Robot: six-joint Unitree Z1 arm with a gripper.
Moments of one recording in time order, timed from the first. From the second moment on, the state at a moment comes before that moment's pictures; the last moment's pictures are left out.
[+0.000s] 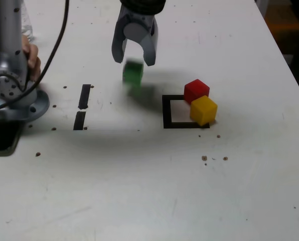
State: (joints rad) arm 0.13 1.83 -1.34 1.33 0.14 0.22
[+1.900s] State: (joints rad) arm 0.05 2.01 -1.69 1.38 -0.10 -0.18
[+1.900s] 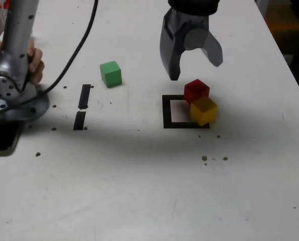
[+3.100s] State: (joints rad) arm 0.14 2.18 -1.67 1.30 -0.13 -0.22
